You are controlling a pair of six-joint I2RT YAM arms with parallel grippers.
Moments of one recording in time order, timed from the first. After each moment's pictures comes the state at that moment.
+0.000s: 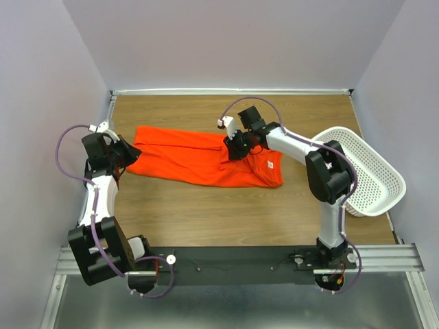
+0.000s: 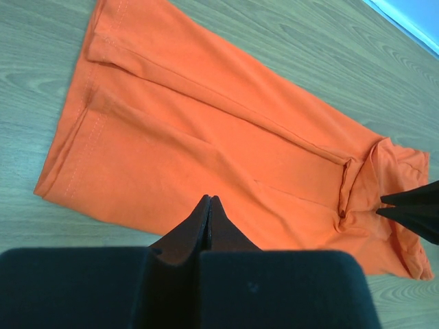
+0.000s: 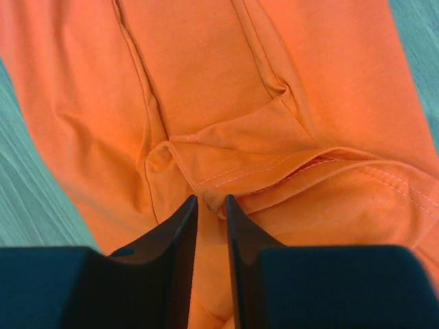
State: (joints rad) left arm 0.35 1.20 0.74 -0.09 0.49 -0.34; right arm 0.57 2.04 1.50 -0.41 -0.43 -0.35
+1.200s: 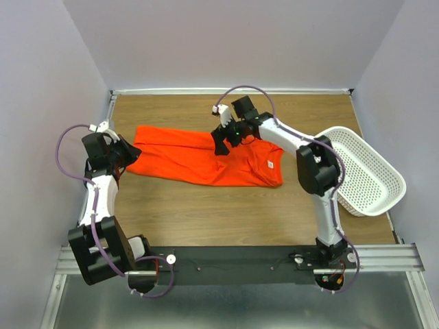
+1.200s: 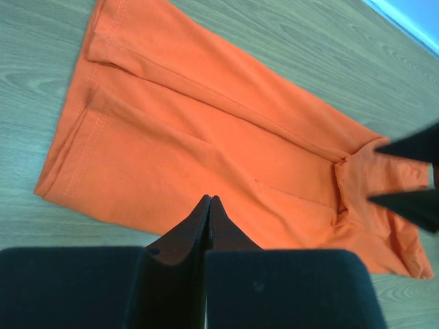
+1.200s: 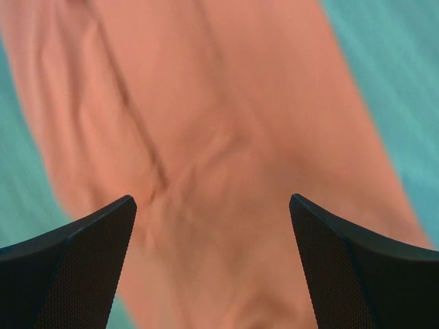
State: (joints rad) left arm 0.35 1.20 0.74 -0.09 0.48 -0.34; right arm 0.56 2.24 1.83 -0.45 -0.48 -0.22
